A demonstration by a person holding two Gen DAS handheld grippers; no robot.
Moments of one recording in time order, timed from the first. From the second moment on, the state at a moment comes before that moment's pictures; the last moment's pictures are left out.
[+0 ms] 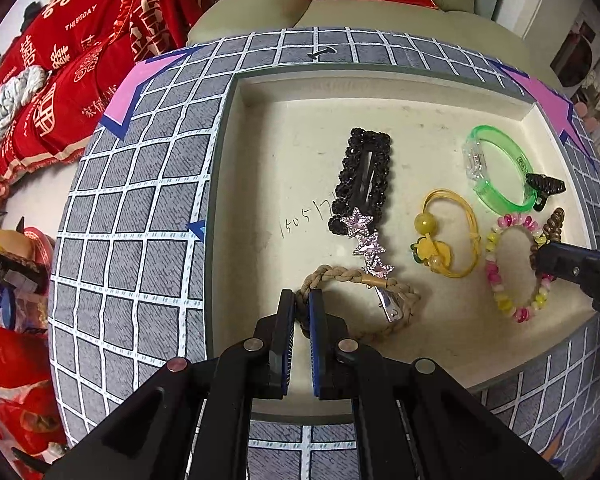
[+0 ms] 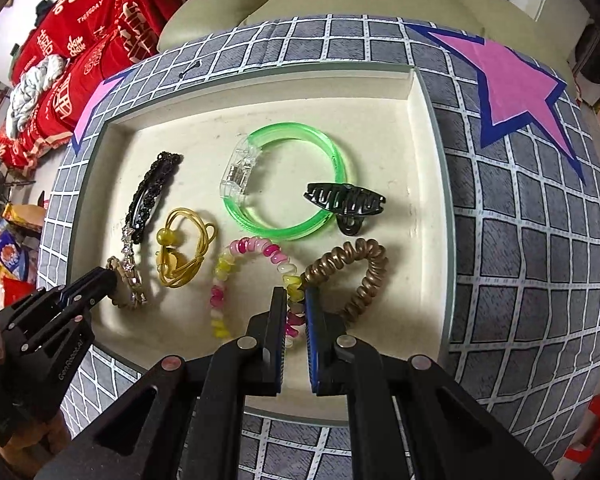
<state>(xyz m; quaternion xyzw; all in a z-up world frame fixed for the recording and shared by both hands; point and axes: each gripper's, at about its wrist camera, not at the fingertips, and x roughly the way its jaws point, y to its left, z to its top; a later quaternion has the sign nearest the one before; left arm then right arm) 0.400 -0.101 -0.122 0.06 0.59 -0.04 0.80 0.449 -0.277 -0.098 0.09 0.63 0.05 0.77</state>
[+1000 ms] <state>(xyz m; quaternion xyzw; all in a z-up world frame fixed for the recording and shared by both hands) 0.375 -0.105 -0.082 0.07 0.58 -0.06 0.81 0.419 -0.286 -0.052 0.14 0.60 0.04 0.79</state>
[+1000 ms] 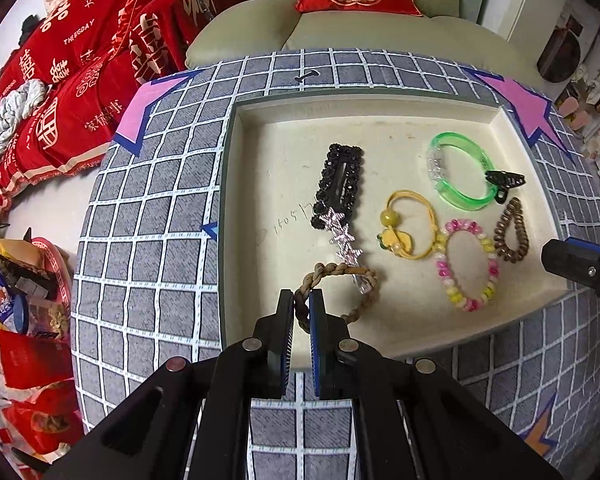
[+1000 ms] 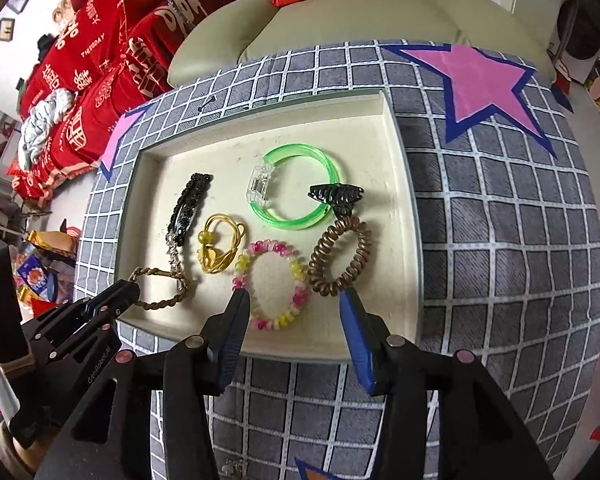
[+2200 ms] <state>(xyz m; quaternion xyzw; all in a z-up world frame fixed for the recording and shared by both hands) 0.258 -0.072 -0.062 0.04 0.58 -0.06 0.81 0.274 -0.288 -0.042 0.17 0.60 0.04 0.78</state>
